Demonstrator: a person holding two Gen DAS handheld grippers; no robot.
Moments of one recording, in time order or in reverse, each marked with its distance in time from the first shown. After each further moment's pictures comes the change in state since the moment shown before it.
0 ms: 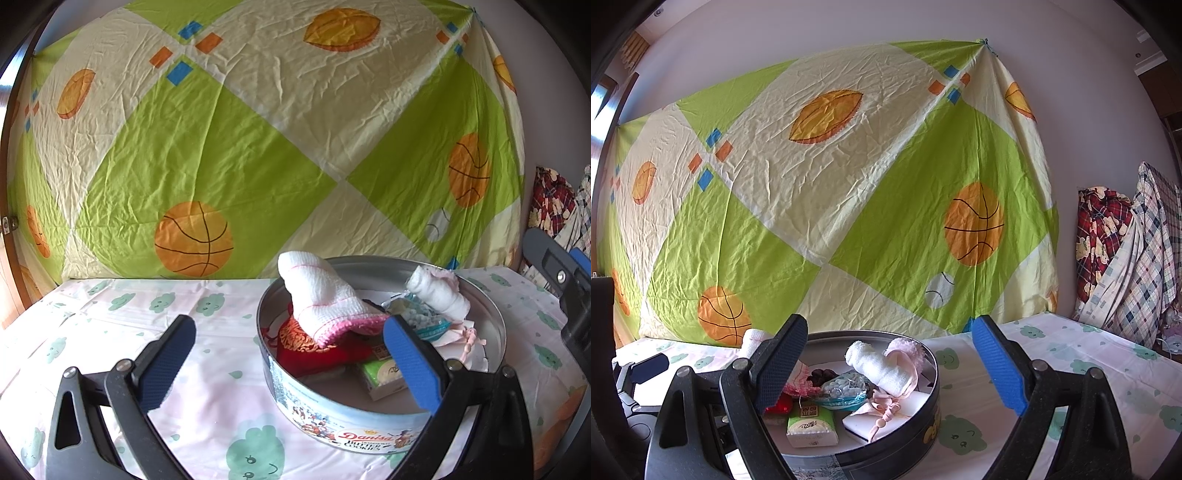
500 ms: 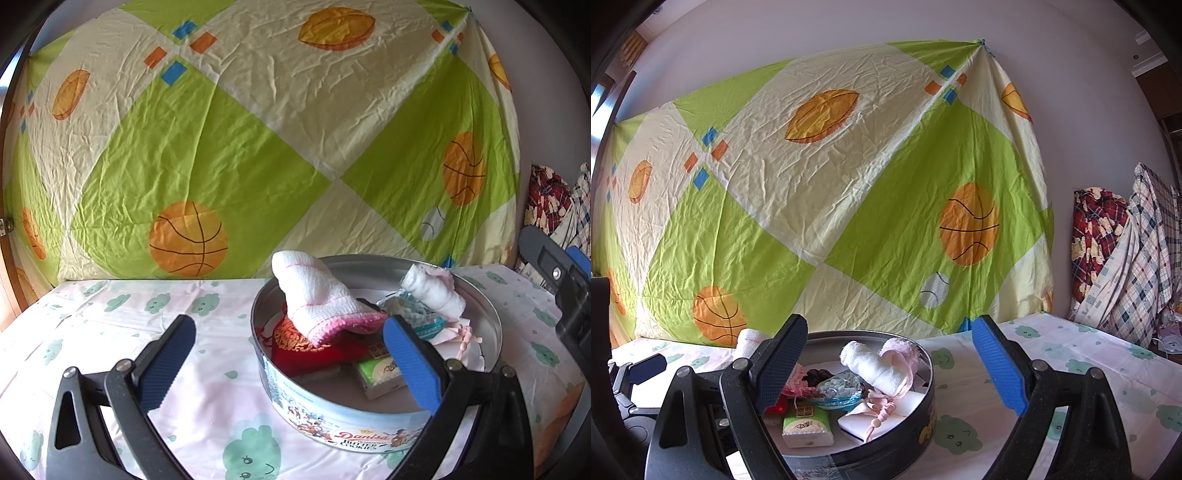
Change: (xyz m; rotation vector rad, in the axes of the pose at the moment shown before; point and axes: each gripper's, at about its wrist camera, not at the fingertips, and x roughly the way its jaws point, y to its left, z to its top) left arm 0.001 -0.003 0.000 0.010 0.009 -0.019; right arm -0.001 -0.003 0.002 0.002 0.005 -0.031
